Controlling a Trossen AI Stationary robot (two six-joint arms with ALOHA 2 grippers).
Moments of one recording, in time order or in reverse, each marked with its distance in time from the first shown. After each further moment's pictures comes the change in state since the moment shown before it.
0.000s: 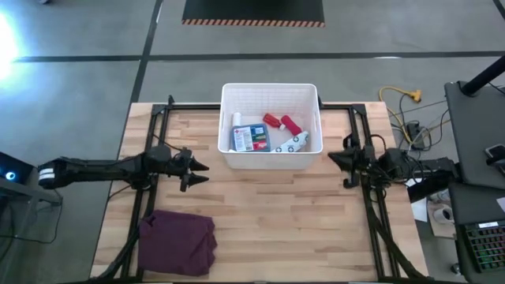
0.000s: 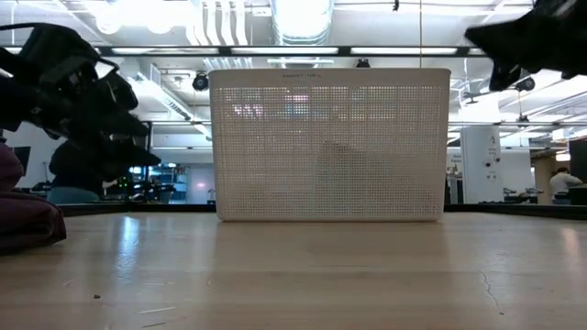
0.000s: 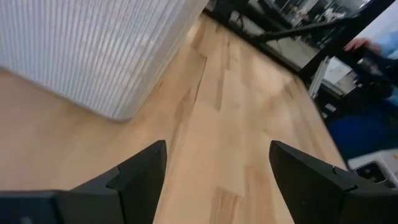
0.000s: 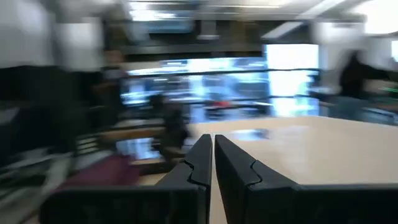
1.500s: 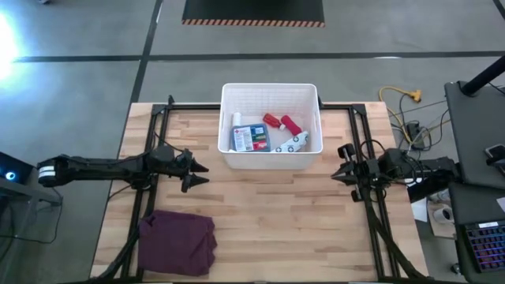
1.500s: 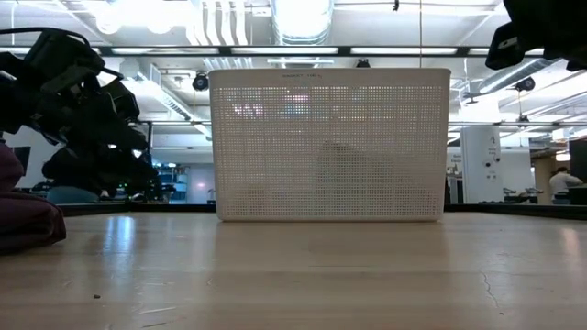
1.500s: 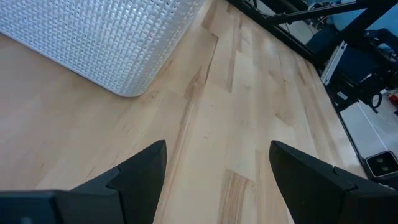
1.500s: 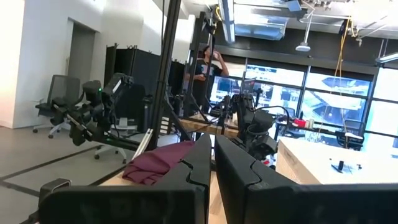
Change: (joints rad) left arm 0.000 0.059 0.000 0.000 0.000 0.000; right arm 0.005 0.010 0.000 0.001 -0.485 -0.118
